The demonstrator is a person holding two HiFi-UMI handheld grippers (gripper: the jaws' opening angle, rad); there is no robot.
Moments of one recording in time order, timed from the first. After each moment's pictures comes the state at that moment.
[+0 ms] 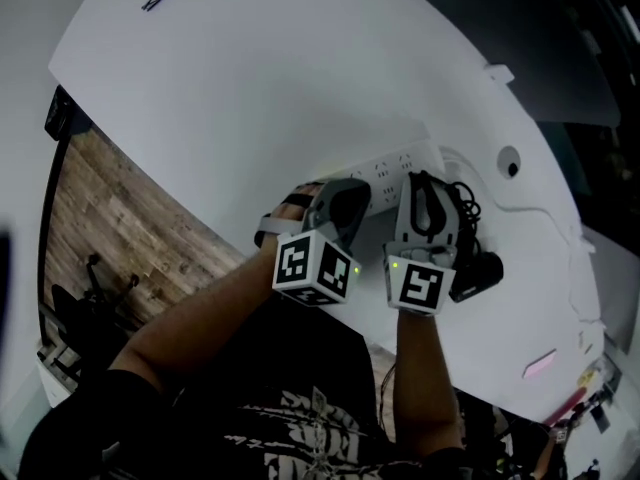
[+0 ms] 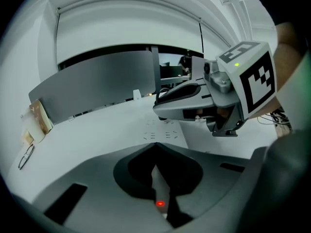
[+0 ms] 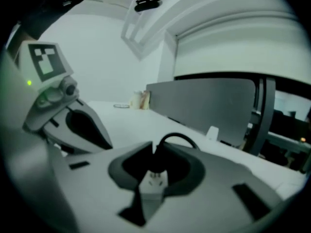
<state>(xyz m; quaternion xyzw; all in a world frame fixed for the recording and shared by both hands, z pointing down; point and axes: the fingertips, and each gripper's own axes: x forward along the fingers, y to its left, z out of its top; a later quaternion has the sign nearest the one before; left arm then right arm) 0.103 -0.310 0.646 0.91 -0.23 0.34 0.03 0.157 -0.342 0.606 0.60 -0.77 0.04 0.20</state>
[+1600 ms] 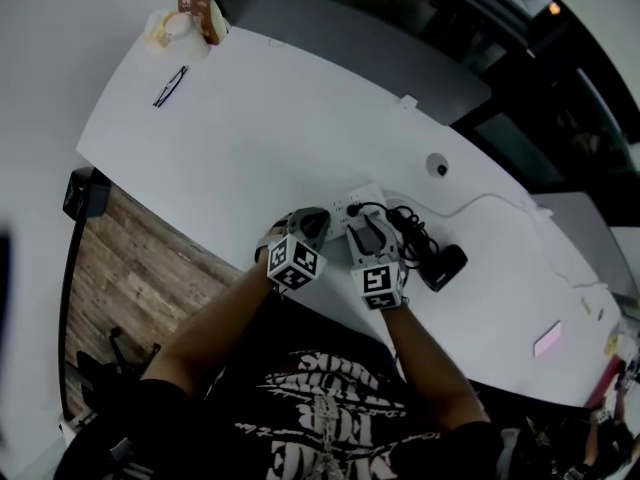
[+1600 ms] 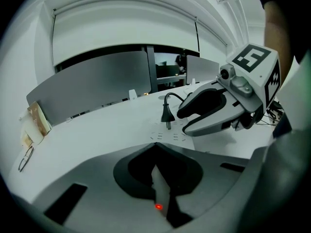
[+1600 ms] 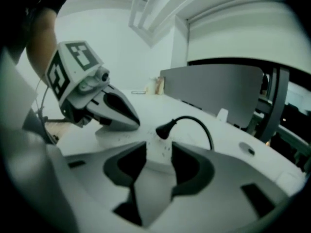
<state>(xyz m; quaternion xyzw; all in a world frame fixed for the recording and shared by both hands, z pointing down) 0.106 -0.293 0.665 0.91 -0.21 0.35 0.02 0.152 -0.263 0.658 0.53 -0.79 0.13 0.27</state>
